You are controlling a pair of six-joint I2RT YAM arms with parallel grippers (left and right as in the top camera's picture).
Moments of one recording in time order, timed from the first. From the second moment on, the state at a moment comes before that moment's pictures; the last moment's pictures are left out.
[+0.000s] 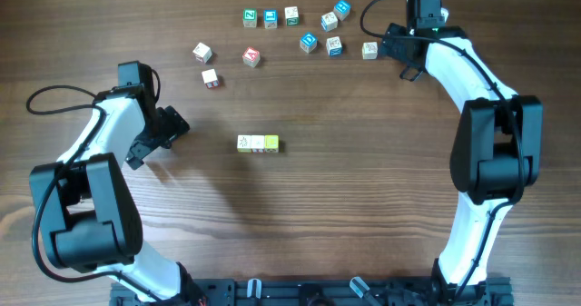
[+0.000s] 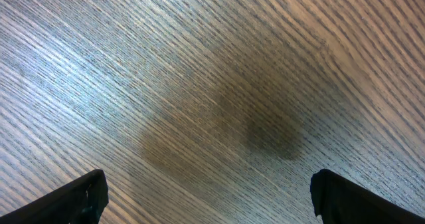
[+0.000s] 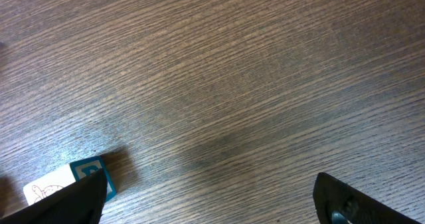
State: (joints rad) left arm 0.16 1.81 1.10 -0.76 -0.15 -0.56; right arm 0.09 2.17 1.62 -0.51 0.18 0.46
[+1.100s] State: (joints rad) left arm 0.26 1.72 1.35 -0.87 0.20 -0.47; right arm 0.09 2.17 1.62 -0.51 0.18 0.46
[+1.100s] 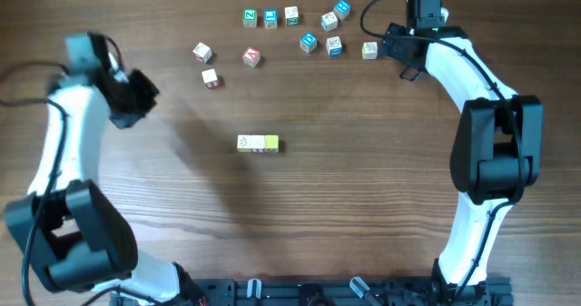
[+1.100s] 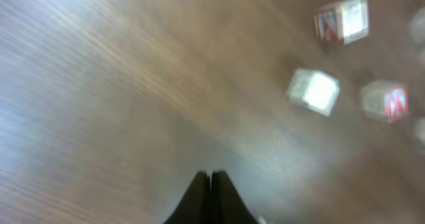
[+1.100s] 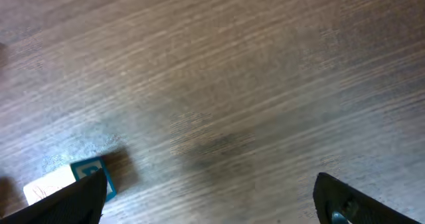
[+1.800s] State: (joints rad) left arm 0.18 1.90 2.15 -0.86 0.19 -0.38; right arm 0.09 2.17 1.62 -0.51 0.18 0.46
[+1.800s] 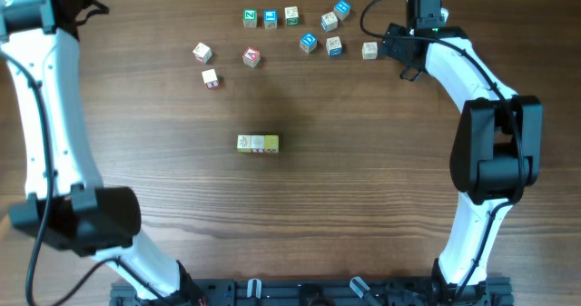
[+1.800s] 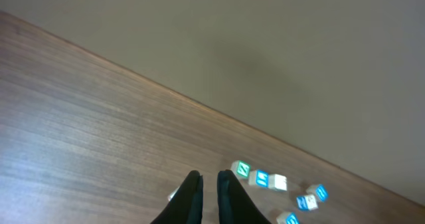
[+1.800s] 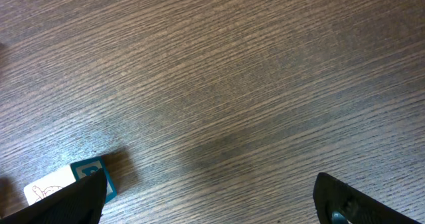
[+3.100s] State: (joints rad) left arm -0.15 2.44 2.15 -0.77 -0.07 -0.34; right arm 0.09 2.17 1.62 -0.51 0.18 0.46
